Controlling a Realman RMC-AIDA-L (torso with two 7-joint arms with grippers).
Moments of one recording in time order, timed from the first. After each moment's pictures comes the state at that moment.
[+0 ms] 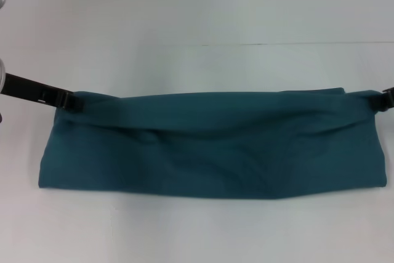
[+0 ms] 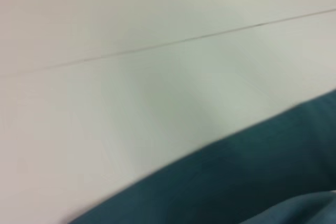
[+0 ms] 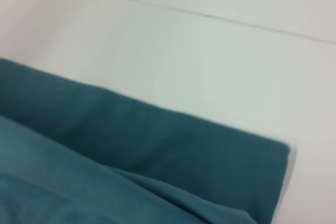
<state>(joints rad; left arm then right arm) -0.70 -2.06 0.73 1.11 2.62 1.46 -2.36 0.67 2.04 -0.79 -1.20 -2.71 -1.49 2.43</state>
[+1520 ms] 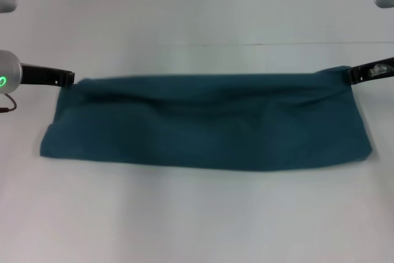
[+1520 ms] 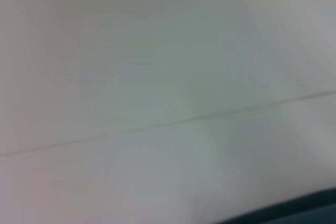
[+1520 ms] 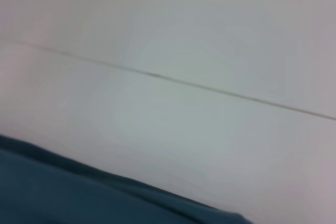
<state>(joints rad) -0.70 -2.09 0.80 0.90 2.64 0.94 -2.36 0.73 2.09 -0.97 -0.96 -2.80 -0.95 2.59</state>
